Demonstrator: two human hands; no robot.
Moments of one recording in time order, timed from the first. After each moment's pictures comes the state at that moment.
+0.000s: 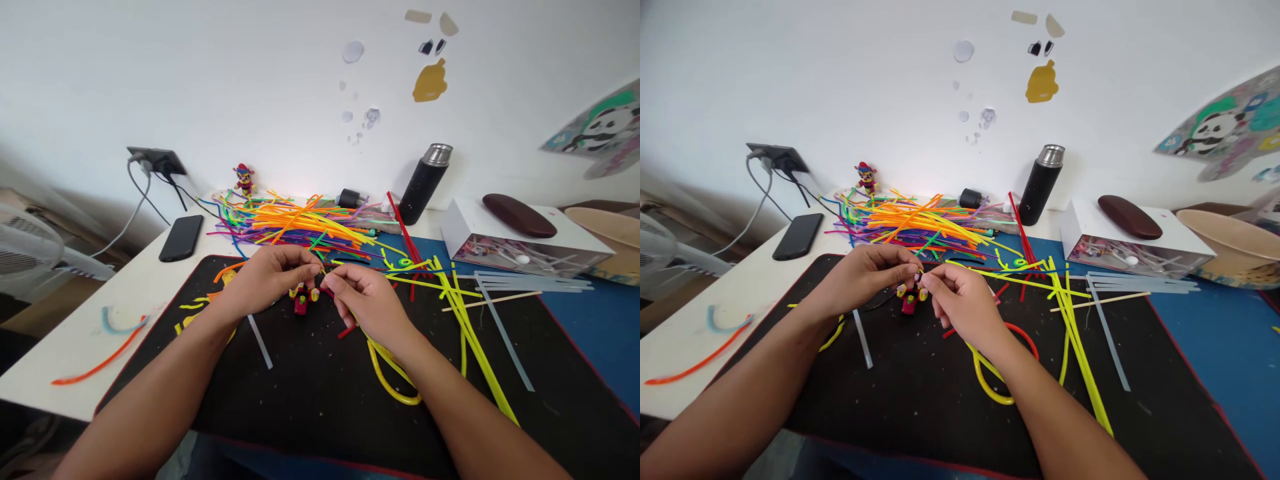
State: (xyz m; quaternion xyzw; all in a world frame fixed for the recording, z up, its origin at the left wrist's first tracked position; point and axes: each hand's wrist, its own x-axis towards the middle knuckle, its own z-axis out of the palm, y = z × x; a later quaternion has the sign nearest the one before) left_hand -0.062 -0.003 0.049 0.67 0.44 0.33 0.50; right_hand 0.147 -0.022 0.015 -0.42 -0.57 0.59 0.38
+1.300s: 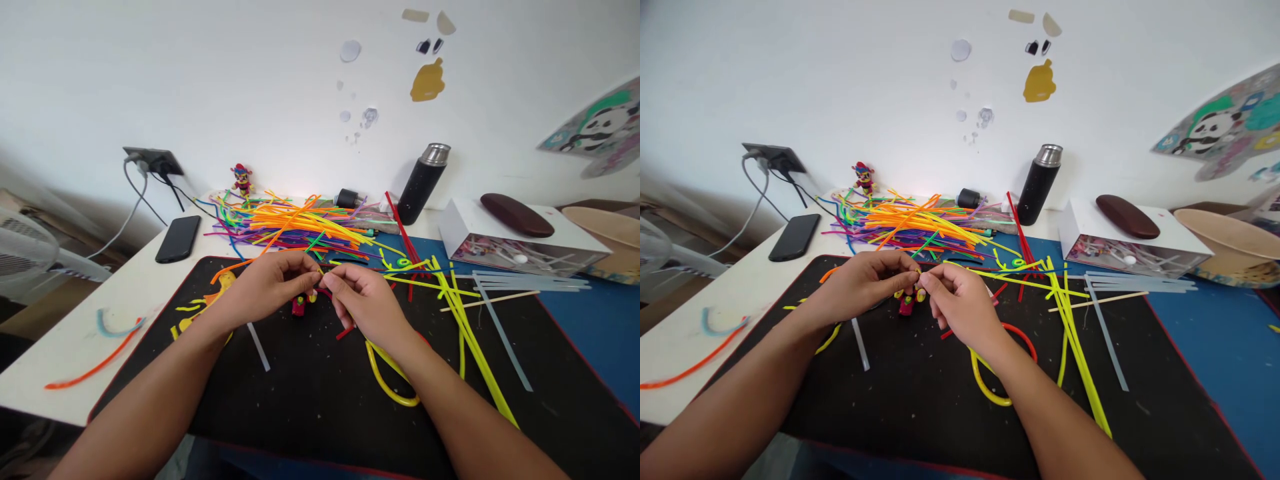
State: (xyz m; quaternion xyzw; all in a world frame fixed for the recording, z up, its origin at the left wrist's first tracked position) left_hand -0.059 -0.010 0.047 0.71 0.45 0.29 0.46; right_hand 0.147 -0.022 0.015 -0.42 -0.57 0.59 0.38
